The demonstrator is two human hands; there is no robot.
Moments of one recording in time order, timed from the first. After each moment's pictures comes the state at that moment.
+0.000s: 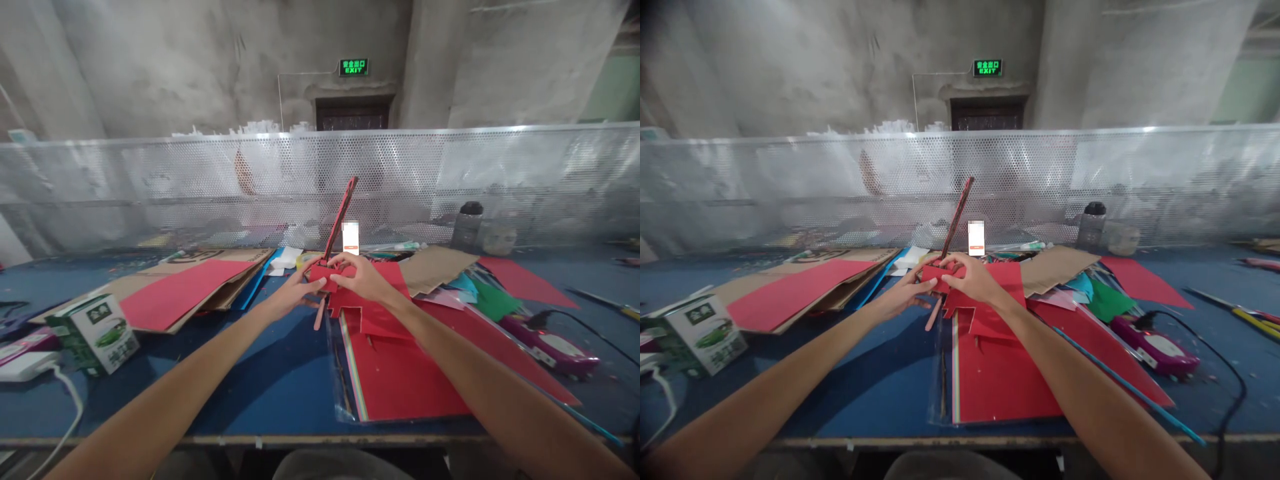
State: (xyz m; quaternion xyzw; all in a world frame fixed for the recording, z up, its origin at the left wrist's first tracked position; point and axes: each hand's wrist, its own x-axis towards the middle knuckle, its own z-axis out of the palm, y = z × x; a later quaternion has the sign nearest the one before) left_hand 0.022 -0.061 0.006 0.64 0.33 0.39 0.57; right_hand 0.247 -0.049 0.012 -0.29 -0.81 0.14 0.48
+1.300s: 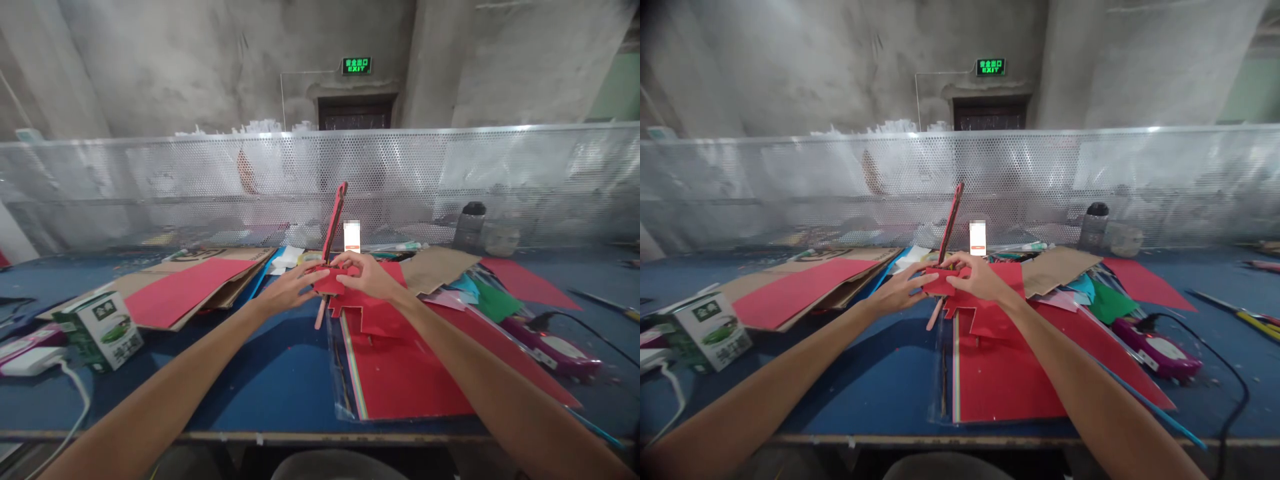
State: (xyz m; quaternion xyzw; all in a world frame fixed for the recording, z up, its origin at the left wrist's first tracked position) left_hand -0.005 -0.041 0.006 0.91 0.20 0.35 0.11; right_hand 0.257 -0.054 0.021 -0.25 -0.82 0.19 0.47
